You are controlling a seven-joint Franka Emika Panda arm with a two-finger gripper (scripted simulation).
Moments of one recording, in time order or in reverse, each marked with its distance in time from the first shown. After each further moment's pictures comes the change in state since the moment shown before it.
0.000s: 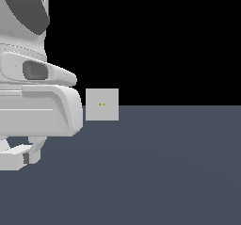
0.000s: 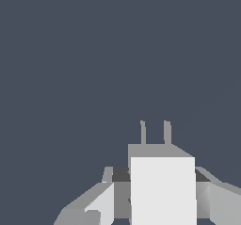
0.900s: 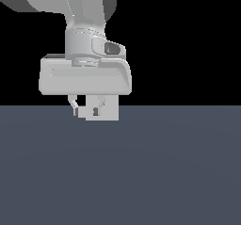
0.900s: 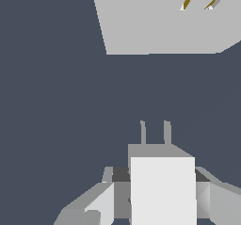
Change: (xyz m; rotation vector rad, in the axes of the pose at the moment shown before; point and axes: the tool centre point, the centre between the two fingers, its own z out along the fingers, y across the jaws) arm 0.091 0.083 -0.062 0.003 0.002 -0.046
